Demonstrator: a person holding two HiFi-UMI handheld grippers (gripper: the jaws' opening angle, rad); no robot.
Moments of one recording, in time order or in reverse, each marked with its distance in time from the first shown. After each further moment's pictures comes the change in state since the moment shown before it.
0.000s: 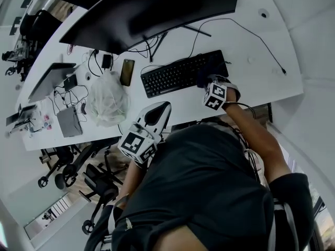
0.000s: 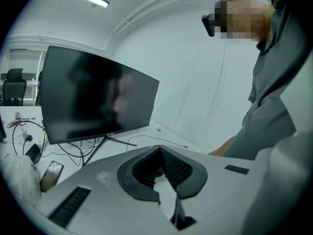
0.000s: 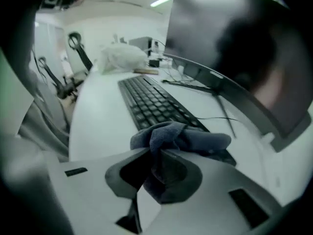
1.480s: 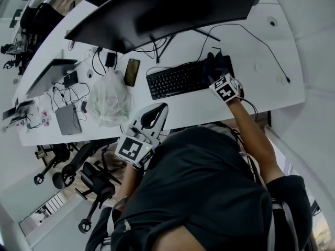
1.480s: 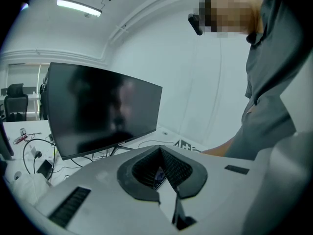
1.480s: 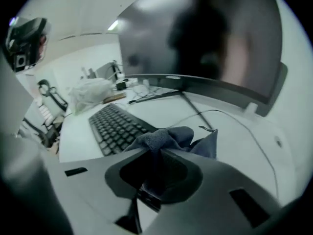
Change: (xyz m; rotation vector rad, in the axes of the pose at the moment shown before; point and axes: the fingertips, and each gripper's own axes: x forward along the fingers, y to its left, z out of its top) left arm -0.021 0.033 0.027 0.076 -0.034 0.039; right arm -0.006 -0.064 0.031 0.357 -0.130 -0.032
